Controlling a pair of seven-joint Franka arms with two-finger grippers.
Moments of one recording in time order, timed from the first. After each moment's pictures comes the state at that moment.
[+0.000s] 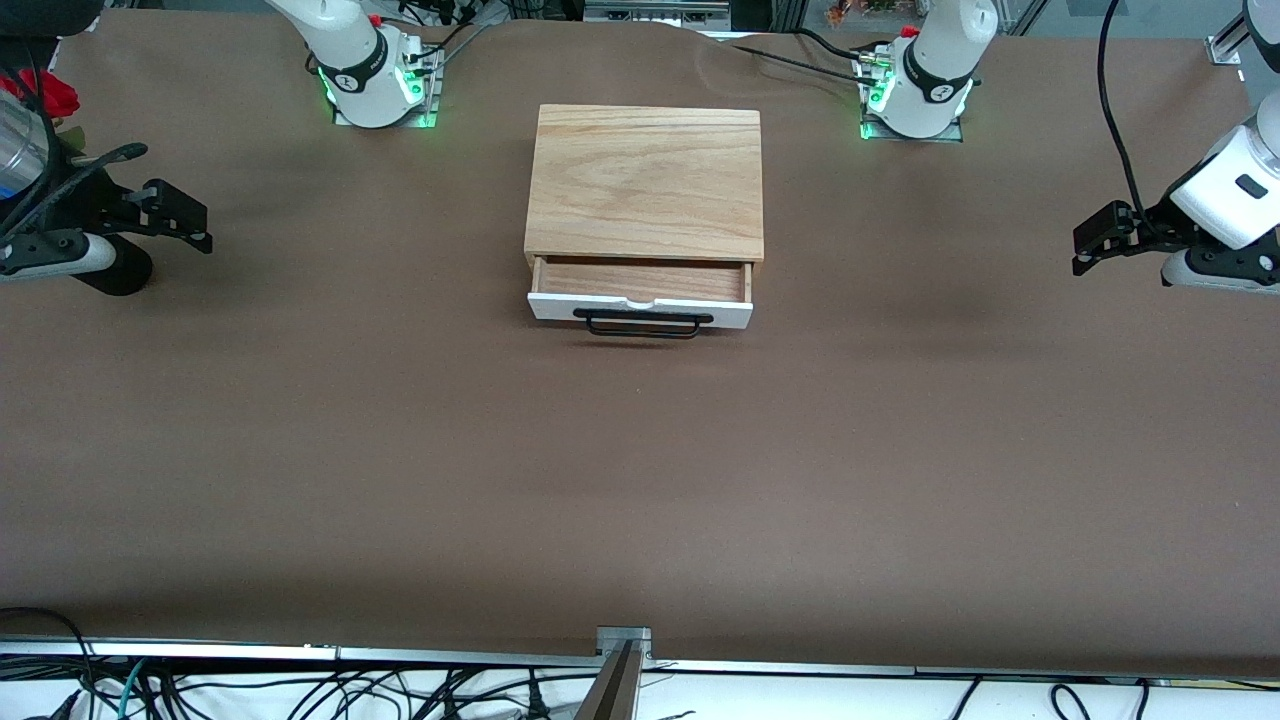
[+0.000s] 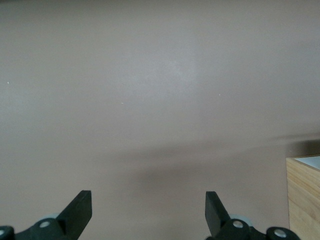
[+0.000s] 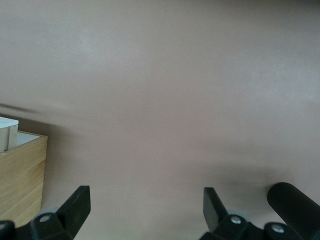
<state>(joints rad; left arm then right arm) -0.05 -0.03 0.04 -1.73 0.03 1.72 0.10 0.10 0.04 -0.04 -1.58 0.00 1.58 -0.12</state>
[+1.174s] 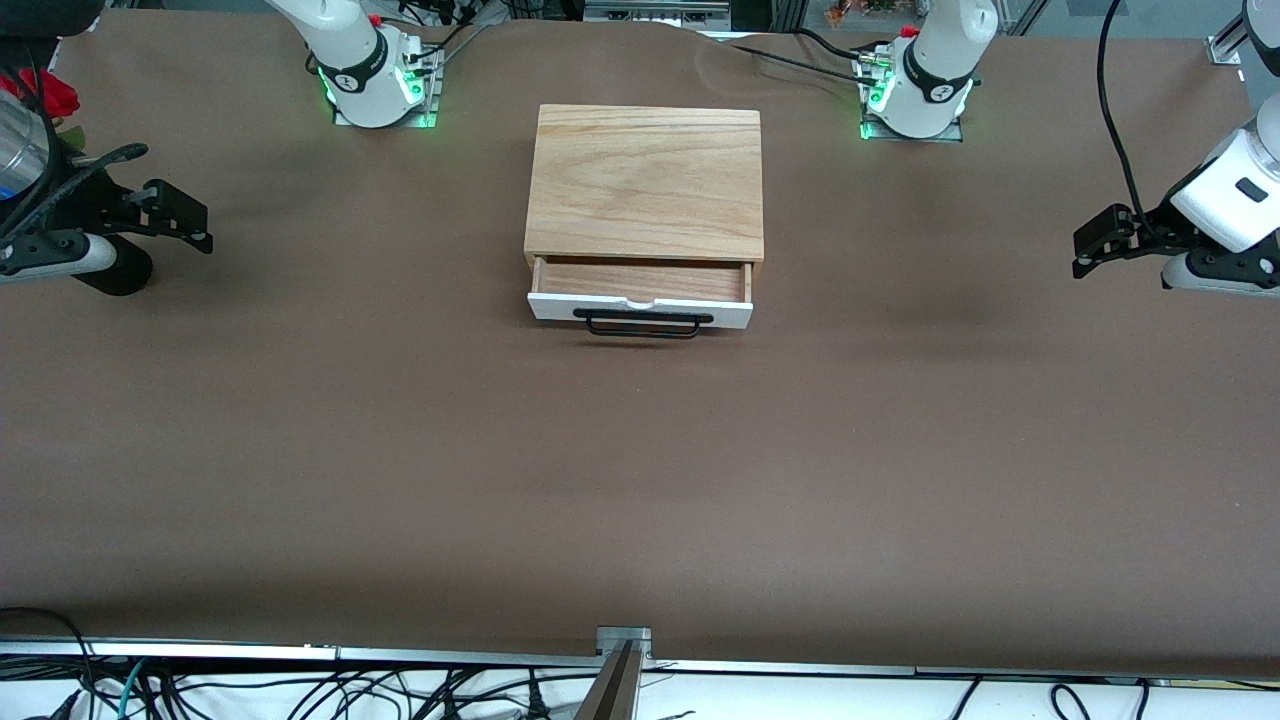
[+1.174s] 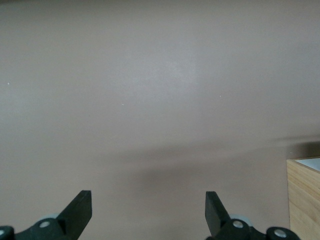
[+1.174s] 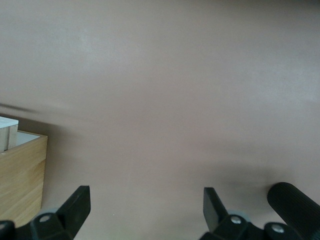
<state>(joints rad) -0.04 -0.03 0.04 -1.73 0.03 1.72 0.10 0.10 0.04 -0.04 -1.58 0.00 1.58 -0.12</state>
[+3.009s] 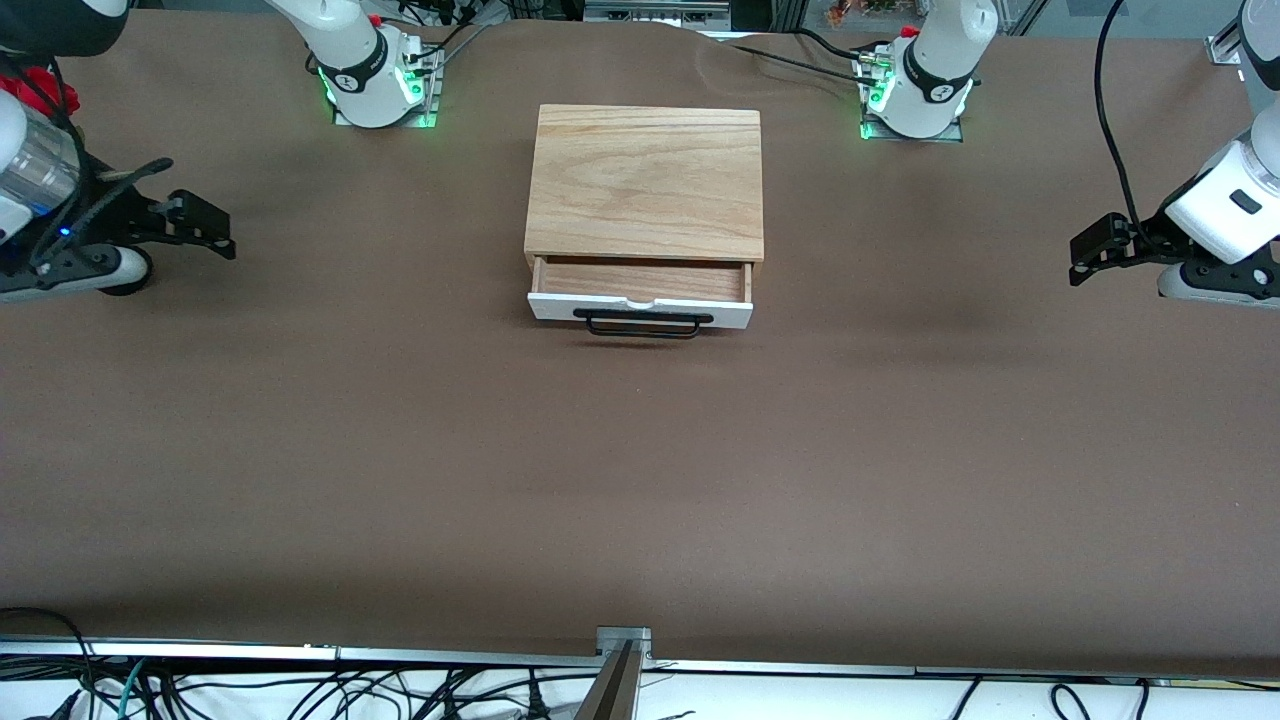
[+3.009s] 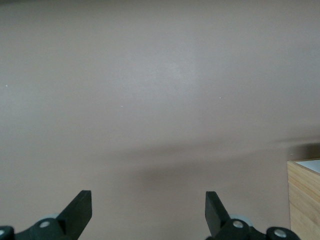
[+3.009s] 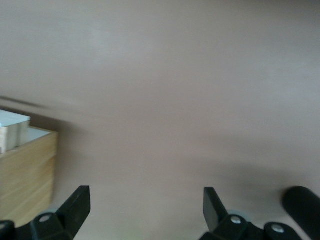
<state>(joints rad) -0.03 0.00 0.02 -1.71 0.03 1.72 0.10 0.10 0.08 -0.02 -1.59 0.07 1.59 -0.12</state>
